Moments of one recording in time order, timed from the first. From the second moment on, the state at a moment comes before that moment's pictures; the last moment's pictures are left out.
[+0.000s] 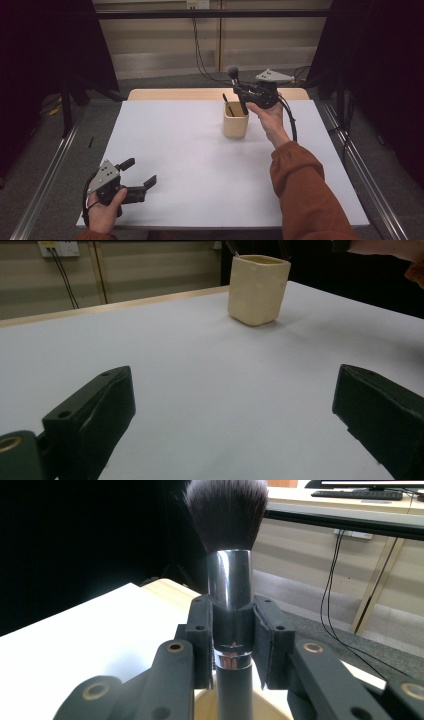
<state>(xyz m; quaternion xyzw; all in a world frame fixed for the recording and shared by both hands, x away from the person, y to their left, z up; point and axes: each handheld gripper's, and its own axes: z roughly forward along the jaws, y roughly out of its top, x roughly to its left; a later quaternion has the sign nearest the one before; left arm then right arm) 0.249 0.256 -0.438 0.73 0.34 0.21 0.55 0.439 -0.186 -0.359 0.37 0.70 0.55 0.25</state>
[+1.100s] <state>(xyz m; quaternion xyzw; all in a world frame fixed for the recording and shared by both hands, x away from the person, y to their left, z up) 0.248 0.256 -0.438 0.73 0.34 0.21 0.55 0.443 -0.187 -0.386 0.39 0.71 0.54 0.24</state>
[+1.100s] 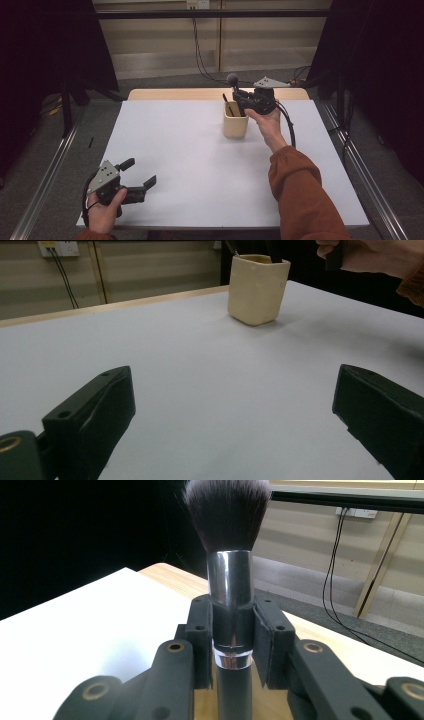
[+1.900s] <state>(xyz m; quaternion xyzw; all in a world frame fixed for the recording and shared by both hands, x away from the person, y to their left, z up) 0.249 0.256 -0.438 0.73 0.34 0.21 0.55 0.437 -0.193 -0.408 0.39 0.72 0.53 0.23</state>
